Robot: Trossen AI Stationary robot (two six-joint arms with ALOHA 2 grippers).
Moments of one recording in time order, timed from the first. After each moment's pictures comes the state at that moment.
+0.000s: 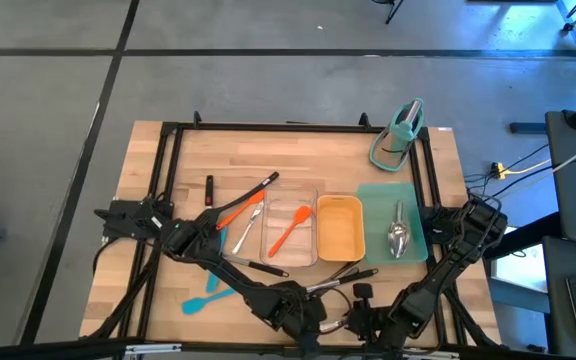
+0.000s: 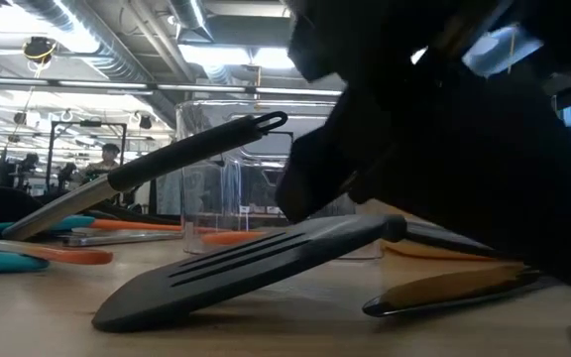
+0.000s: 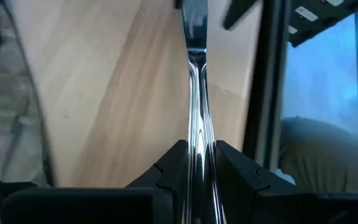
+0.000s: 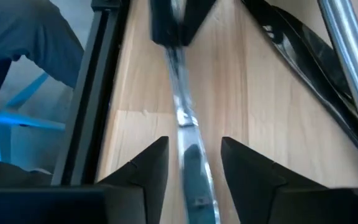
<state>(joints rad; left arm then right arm) -0.57 2.43 1.91 -0.35 -0.20 -0.89 0.99 1.90 1.06 -0.24 0.47 0.78</state>
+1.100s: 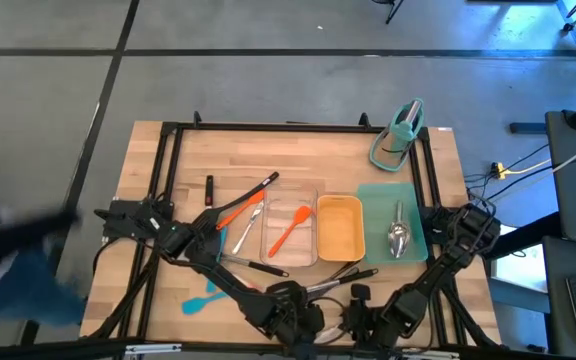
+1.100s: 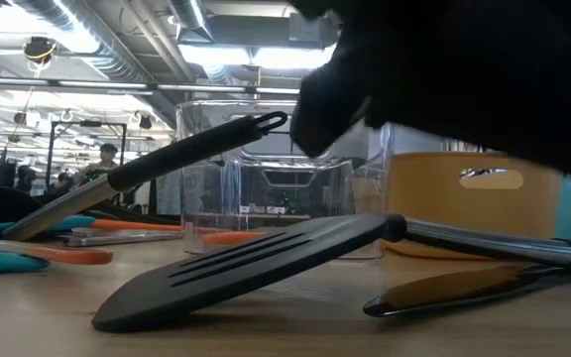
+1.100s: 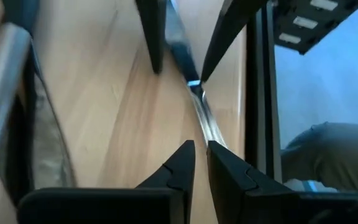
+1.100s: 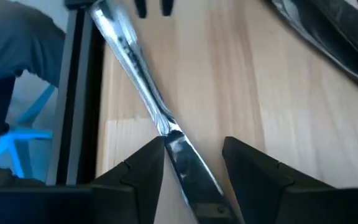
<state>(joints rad) -0.61 2.41 1.92 -0.33 -0.39 -0.71 0.94 1.96 1.06 -0.21 0.43 0.93</state>
